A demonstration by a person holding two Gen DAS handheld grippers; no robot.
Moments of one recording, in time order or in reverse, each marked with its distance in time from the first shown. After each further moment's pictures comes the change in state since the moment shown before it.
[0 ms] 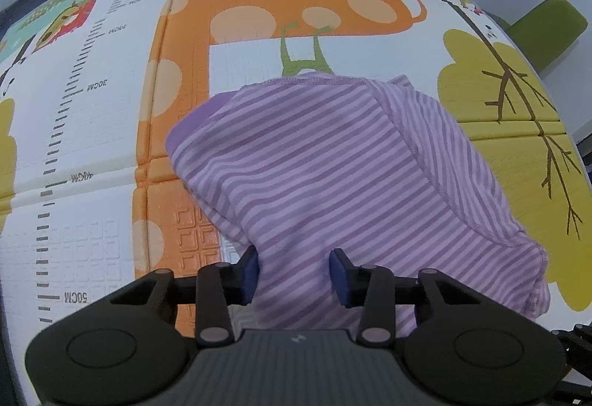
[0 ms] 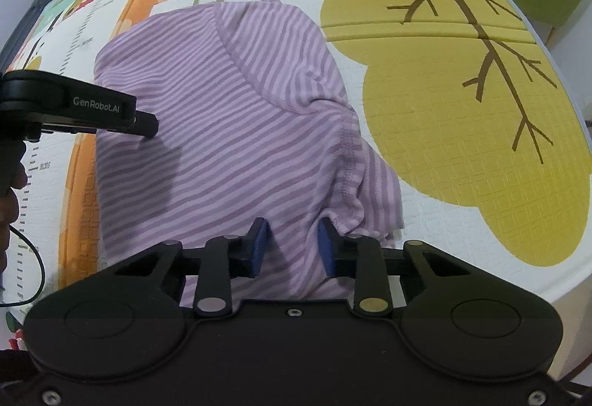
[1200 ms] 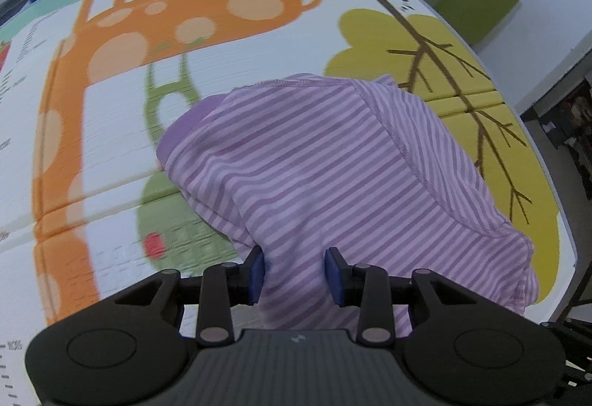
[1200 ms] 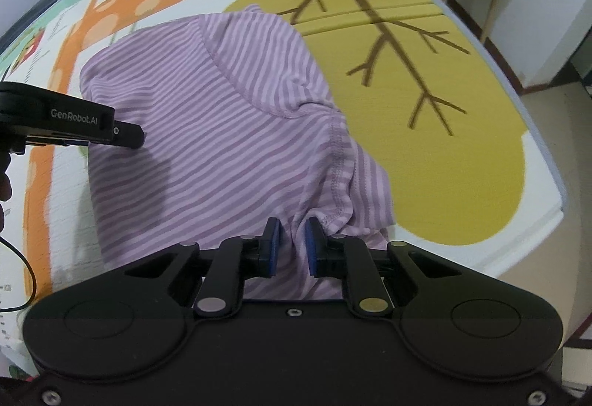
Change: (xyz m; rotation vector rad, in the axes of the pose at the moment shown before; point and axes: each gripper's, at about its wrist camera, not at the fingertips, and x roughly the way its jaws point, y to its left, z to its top) left arm 0.014 -0.090 0.022 0.152 0.023 -0.125; right arm -0.021 -0.074 -0.013 0.197 -0.051 -0.120
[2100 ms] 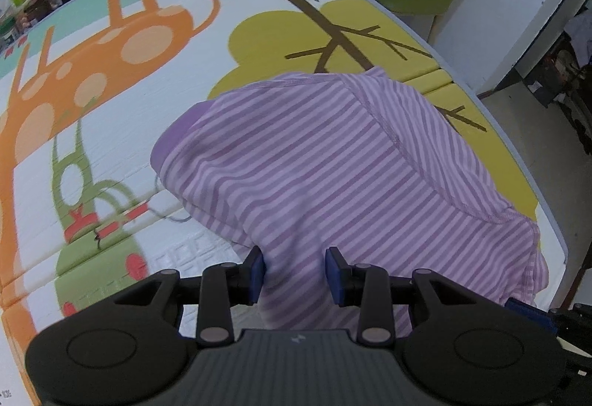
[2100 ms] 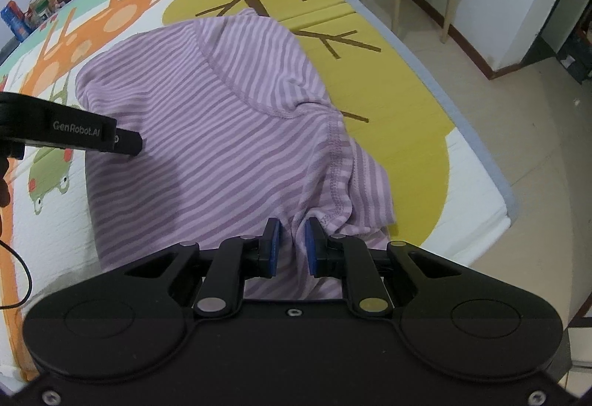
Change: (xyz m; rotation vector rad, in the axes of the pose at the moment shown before) left arm 0.027 -0.099 0.032 0.160 0.008 0.014; right arm 0.004 -0.090 0.011 0.133 -0.036 -0.044
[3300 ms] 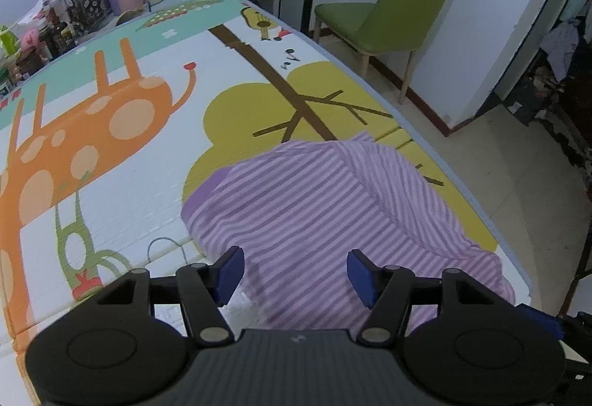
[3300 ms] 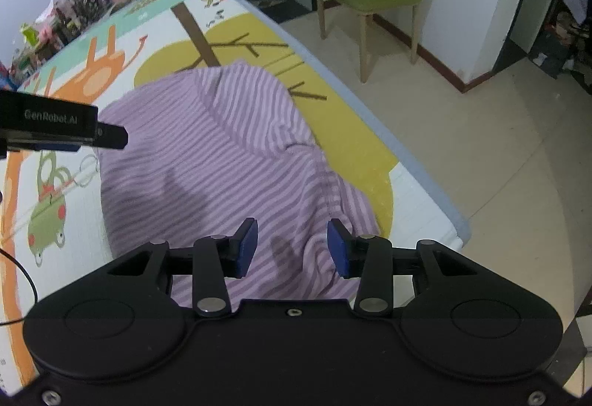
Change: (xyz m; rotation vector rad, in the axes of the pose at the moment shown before) left arm -0.044 -0.022 0.030 0.046 -0.129 -0.039; right arm -0.042 -0.029 0.006 0.122 -0.142 -0.039
